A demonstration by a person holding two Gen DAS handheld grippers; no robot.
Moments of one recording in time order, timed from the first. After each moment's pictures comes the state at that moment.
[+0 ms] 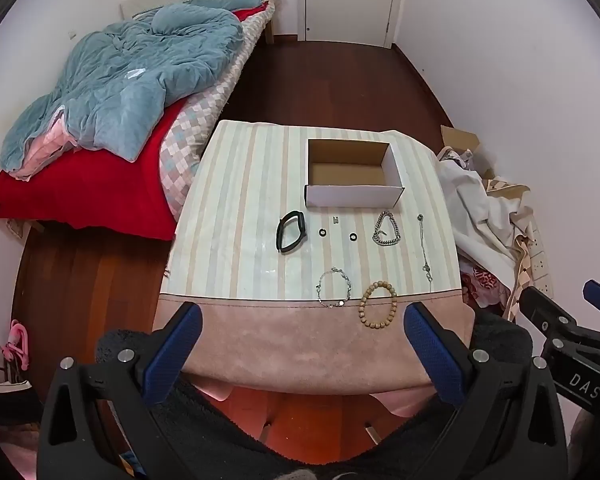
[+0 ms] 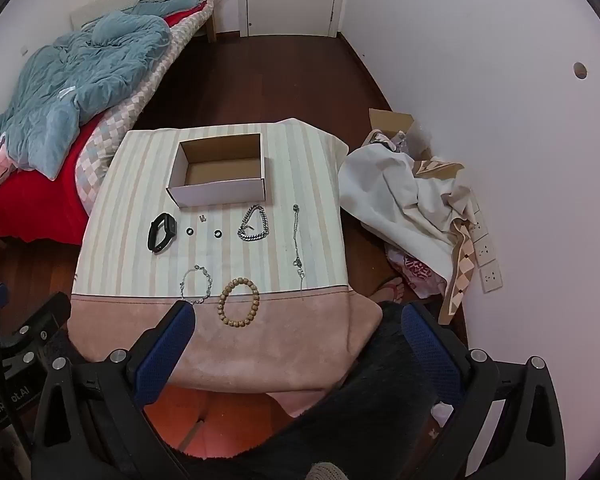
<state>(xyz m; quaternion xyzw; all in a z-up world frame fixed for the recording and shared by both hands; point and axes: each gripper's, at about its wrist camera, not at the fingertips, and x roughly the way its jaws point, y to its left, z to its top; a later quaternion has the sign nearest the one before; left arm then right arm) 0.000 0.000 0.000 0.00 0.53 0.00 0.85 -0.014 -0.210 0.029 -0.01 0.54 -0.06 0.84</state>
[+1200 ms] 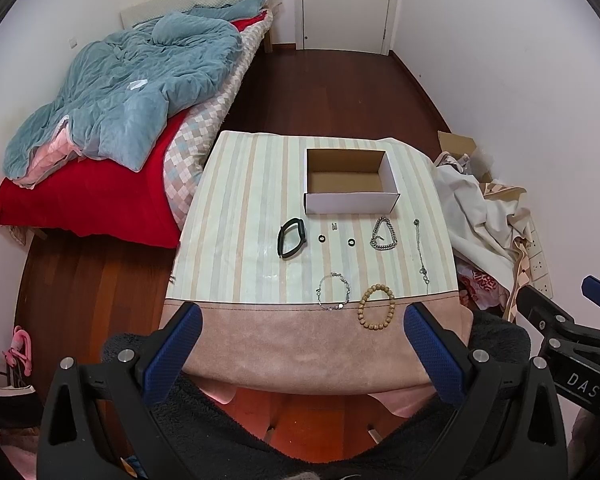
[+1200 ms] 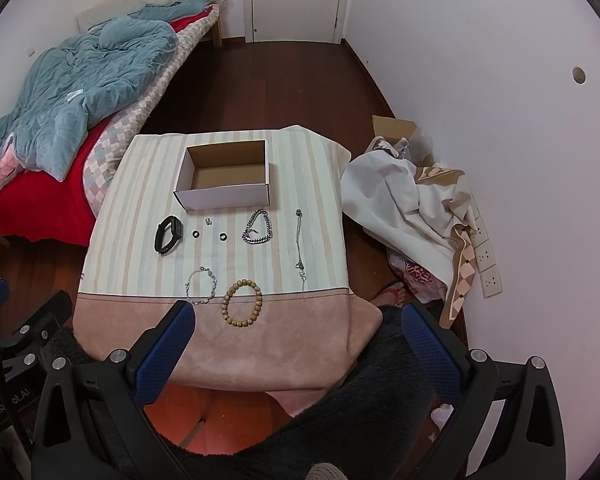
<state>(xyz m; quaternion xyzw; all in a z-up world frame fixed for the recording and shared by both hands) -0.009 -0.004 0.012 0.00 0.51 0.00 0.86 -0.025 -0.210 0.040 -0.02 0.53 -0.05 0.85</state>
